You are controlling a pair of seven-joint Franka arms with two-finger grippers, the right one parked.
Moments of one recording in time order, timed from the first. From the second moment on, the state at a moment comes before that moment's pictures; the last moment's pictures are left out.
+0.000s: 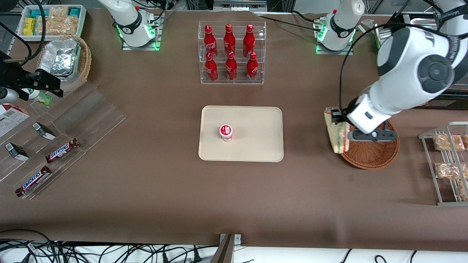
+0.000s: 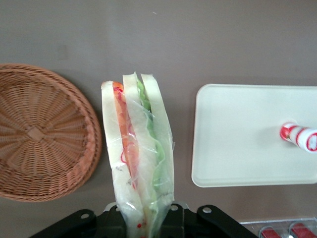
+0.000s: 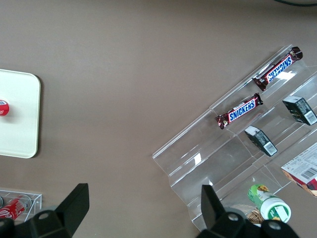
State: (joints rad) arm 0.00 0.26 -0.29 -1.60 -0.06 1.77 -0.28
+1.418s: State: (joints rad) arm -0.31 0.53 -0.33 -1.60 0.01 1.97 -0.51
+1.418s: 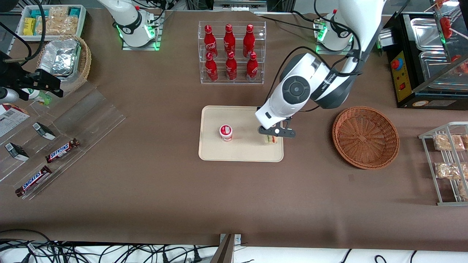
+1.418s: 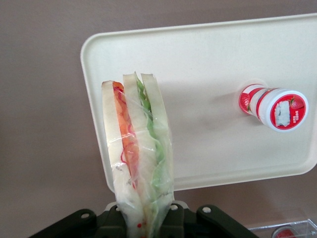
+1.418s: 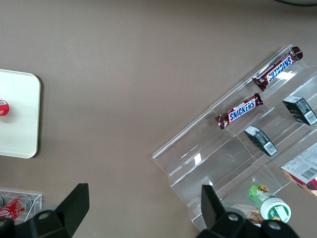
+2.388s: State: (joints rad) arm -0.38 0.67 -0.33 -1.66 0.22 2.15 -0.67
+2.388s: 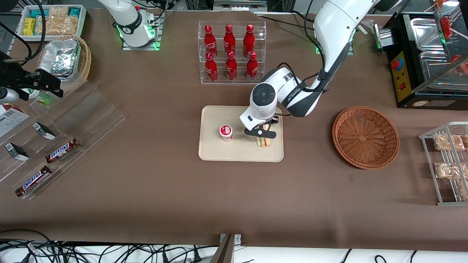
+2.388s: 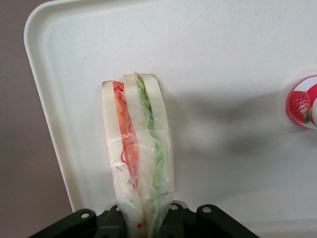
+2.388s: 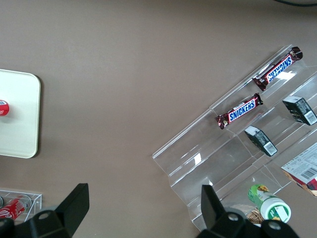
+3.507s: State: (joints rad) arm -0.33 0.62 -0.32 -1.52 0.26 1.98 -0.74
